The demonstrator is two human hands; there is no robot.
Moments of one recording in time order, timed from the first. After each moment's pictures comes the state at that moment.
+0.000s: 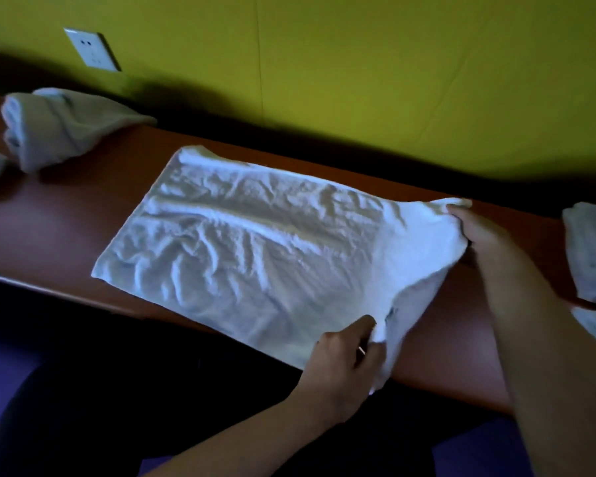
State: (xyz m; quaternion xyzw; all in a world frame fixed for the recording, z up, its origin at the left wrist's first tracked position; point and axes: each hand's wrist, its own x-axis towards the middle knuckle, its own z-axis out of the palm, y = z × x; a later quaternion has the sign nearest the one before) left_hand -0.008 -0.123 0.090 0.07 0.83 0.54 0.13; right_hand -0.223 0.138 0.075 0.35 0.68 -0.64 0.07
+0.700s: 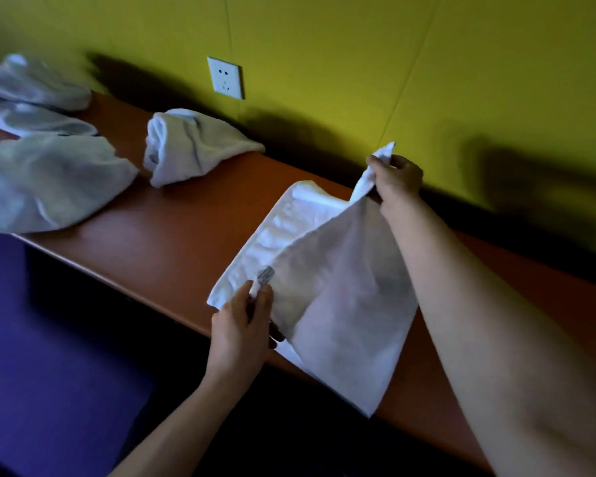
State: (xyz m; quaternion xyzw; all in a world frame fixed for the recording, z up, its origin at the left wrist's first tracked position) left_hand -0.074 -0.407 0.089 -0.25 0.78 0.58 -0.07; right_hand -0.359 -0.246 0.112 0.15 0.77 -0.62 -0.08
